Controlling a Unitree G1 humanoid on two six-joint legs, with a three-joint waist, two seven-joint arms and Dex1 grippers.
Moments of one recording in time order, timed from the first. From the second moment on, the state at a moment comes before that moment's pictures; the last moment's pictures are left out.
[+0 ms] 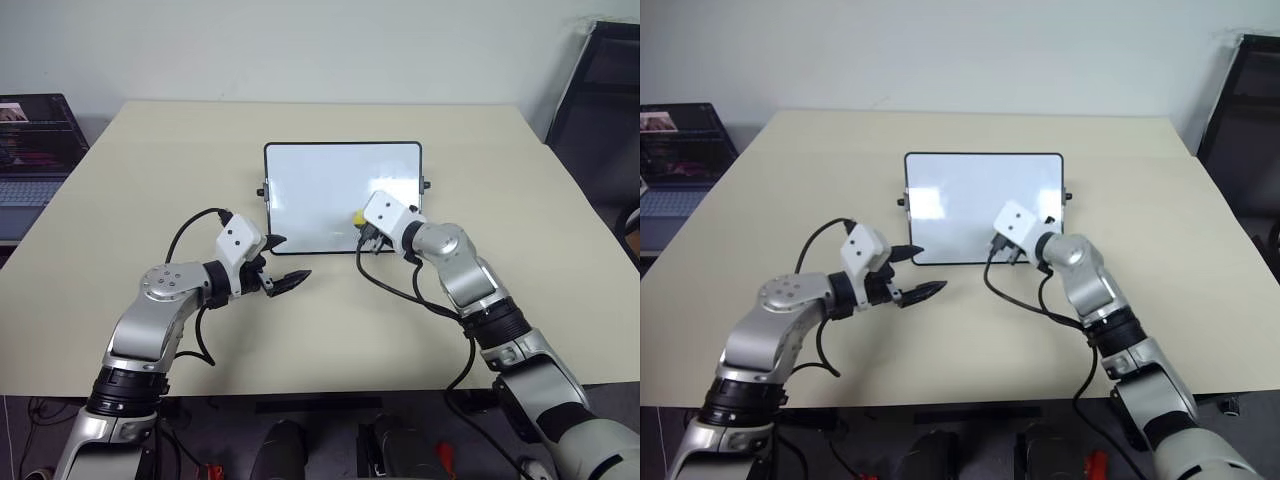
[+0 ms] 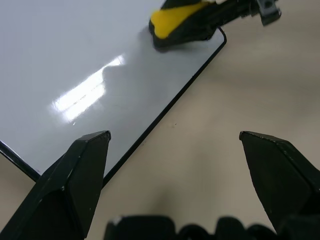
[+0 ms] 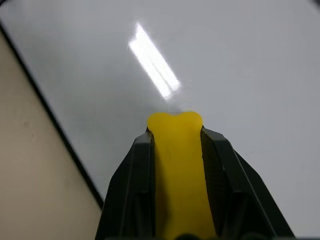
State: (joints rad) left arm -0.36 0.61 -0.01 -0.11 -0.27 0.45 -0.86; right arm -0.76 -0.26 0.25 0.18 -0.21 0.40 0.55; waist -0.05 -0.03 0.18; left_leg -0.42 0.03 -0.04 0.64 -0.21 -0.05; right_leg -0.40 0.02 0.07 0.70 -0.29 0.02
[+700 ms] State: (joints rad) left arm -0.67 0.45 -0.25 0.18 -0.22 0.16 -1.14; right arm -0.21 -0.18 -0.13 -0.55 -0.06 0.97 0.24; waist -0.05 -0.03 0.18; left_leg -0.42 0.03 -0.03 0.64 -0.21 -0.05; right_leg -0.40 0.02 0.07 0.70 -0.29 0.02
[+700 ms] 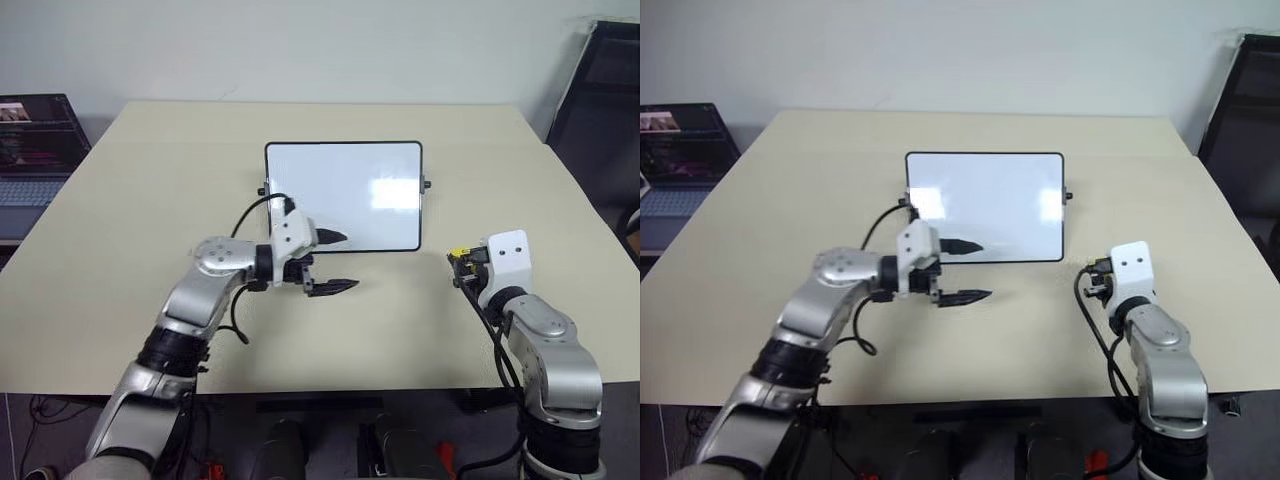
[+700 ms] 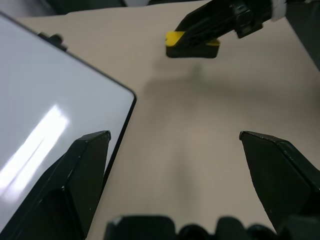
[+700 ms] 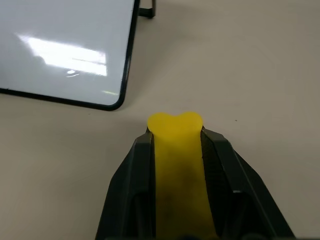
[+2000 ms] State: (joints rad) left arm -0.69 0.34 -0.28 0.27 -0.14 0.06 -1.14; right arm -0.28 -0.18 -0.10 -0.48 0.08 0.79 0.20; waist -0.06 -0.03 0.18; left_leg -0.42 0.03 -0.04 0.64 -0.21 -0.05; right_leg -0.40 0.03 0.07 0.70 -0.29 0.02
